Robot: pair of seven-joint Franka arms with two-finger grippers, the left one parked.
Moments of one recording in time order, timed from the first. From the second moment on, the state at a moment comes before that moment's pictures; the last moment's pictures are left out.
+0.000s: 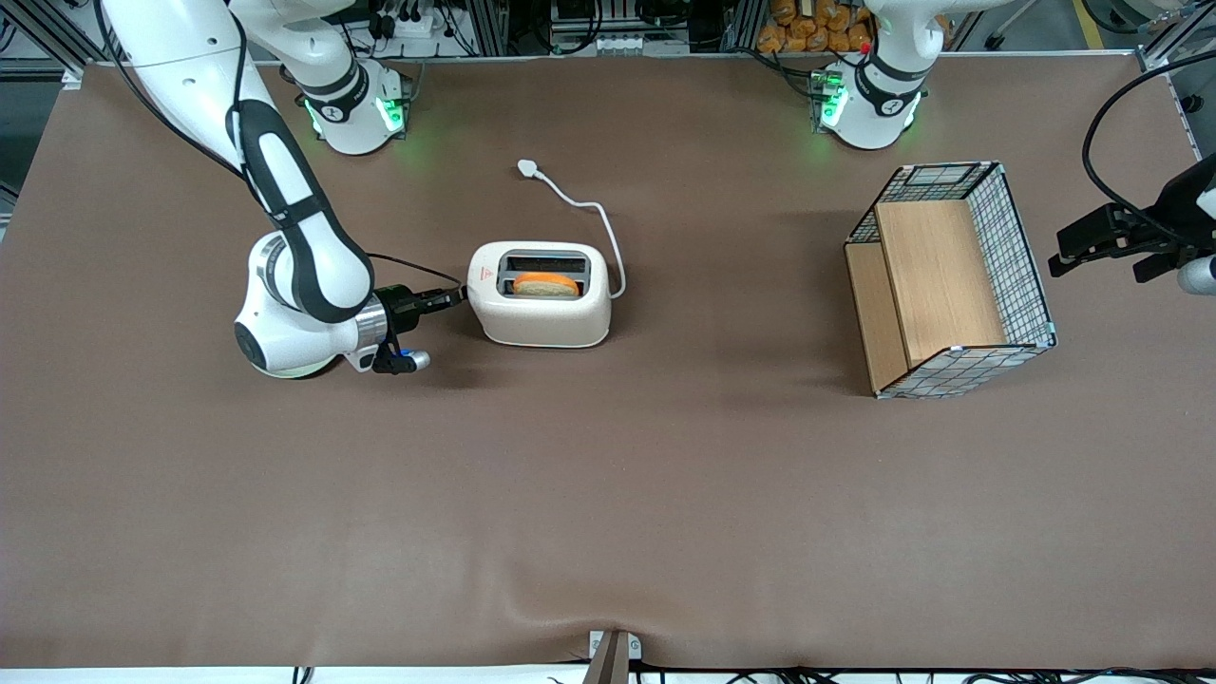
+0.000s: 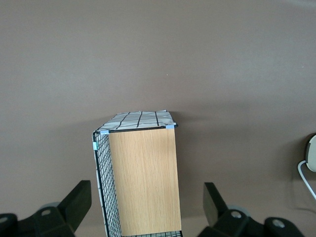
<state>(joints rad) 0.24 0.45 -0.02 -2.04 0.81 1.86 -0.29</state>
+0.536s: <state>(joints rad) 0.23 0.45 -0.04 -1.98 0.81 1.78 -0.29</state>
